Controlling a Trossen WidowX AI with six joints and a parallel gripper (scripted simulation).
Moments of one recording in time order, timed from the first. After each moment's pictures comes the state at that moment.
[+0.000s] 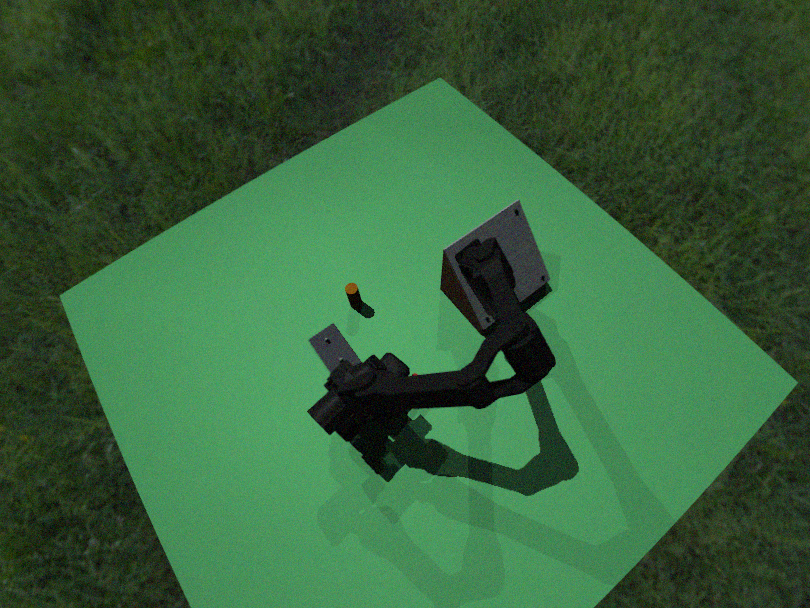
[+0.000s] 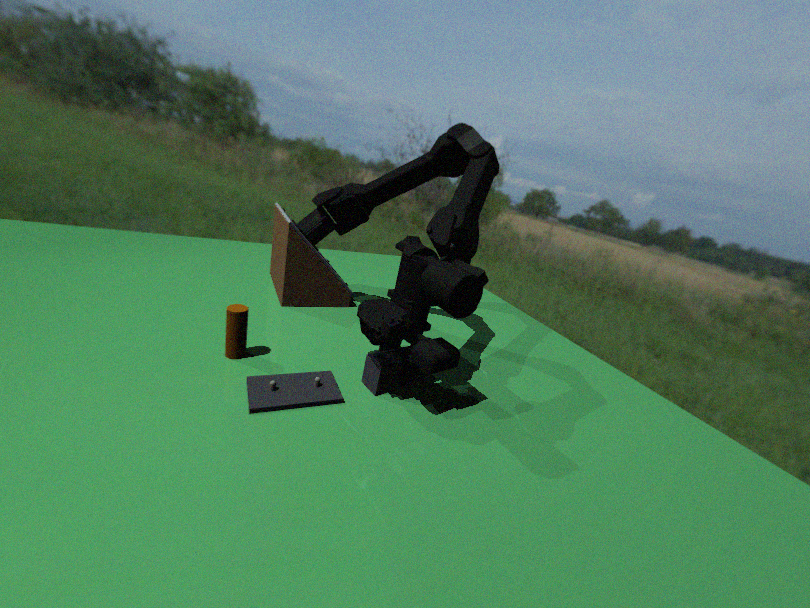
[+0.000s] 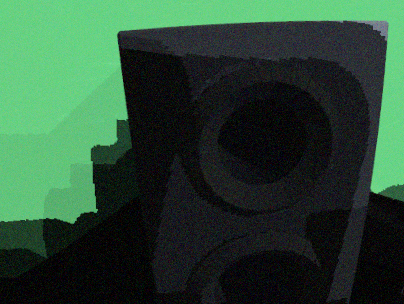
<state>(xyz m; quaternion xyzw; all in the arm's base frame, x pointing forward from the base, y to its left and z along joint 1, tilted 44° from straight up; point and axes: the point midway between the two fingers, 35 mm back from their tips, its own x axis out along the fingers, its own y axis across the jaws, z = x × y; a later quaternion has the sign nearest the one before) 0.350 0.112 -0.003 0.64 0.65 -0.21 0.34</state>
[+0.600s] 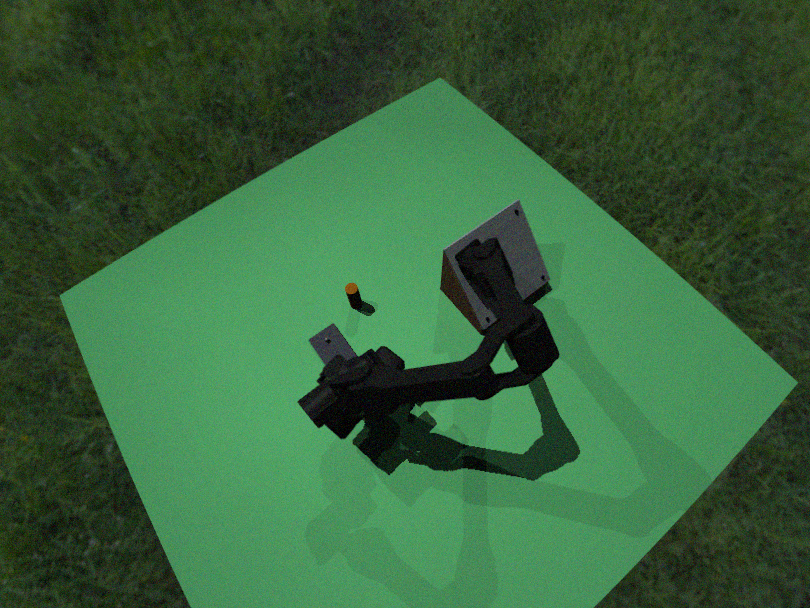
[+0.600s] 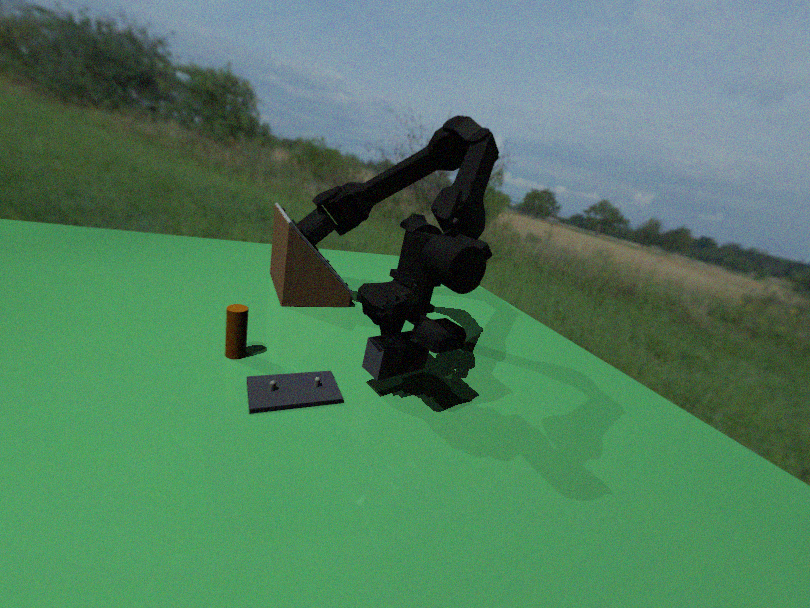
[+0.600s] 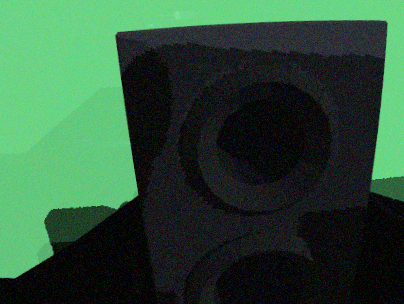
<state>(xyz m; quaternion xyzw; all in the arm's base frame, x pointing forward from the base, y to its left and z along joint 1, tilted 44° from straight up) 0.354 0.085 0.016 0.64 0.64 -0.20 0.36</state>
